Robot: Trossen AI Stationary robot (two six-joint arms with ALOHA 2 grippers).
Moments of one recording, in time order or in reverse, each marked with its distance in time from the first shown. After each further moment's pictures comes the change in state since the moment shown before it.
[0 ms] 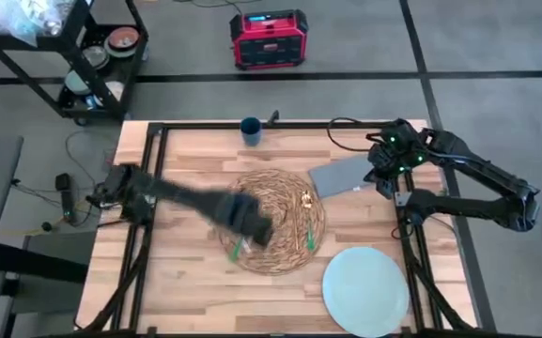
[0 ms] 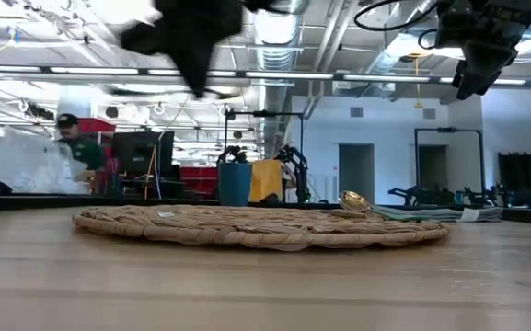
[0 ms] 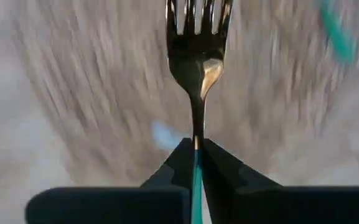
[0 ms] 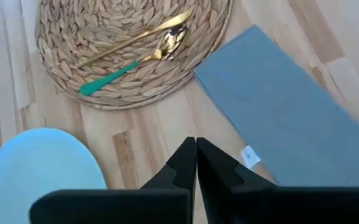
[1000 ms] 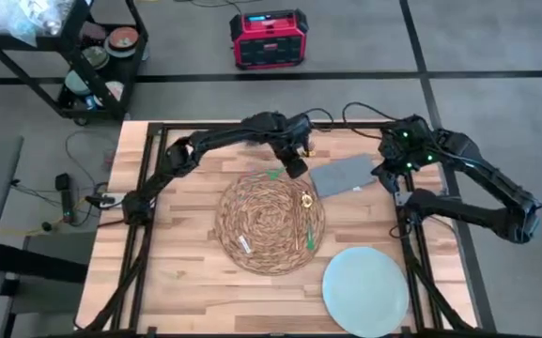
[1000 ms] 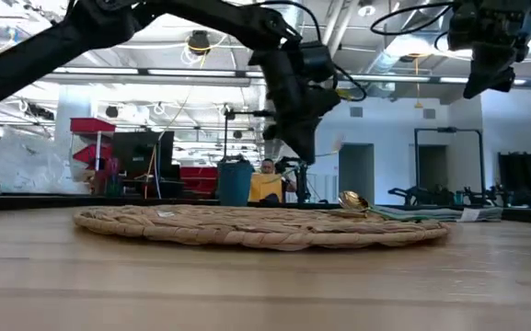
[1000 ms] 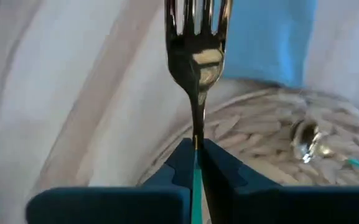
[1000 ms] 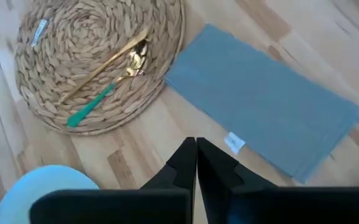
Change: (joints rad) left arm 0.479 0.530 0.598 0.081 0.266 0.972; right arm -0.127 -0.073 0.003 -0.023 0.020 0.143
